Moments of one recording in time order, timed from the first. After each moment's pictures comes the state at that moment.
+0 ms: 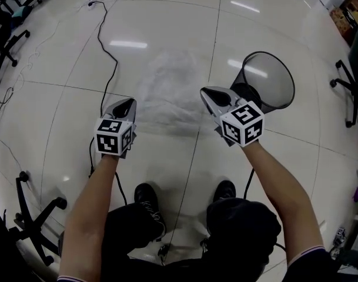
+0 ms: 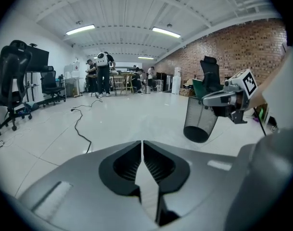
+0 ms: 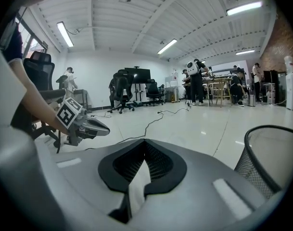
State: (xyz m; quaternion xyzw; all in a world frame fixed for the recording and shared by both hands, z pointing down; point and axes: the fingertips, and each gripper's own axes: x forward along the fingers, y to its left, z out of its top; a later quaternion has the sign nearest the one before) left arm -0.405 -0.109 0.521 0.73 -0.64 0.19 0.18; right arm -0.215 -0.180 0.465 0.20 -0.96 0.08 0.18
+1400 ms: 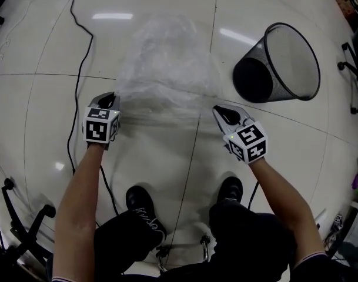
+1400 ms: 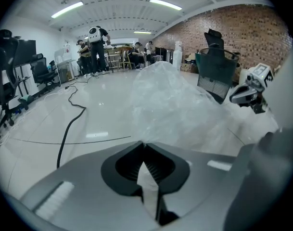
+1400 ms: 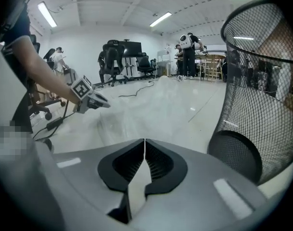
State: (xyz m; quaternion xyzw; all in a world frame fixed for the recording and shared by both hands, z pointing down) left arm -0.453 -0.127 0.694 0.70 -0.60 0.30 0.24; right arm -0.148 -0.155 0.656 0.23 -0.91 0.13 0.32
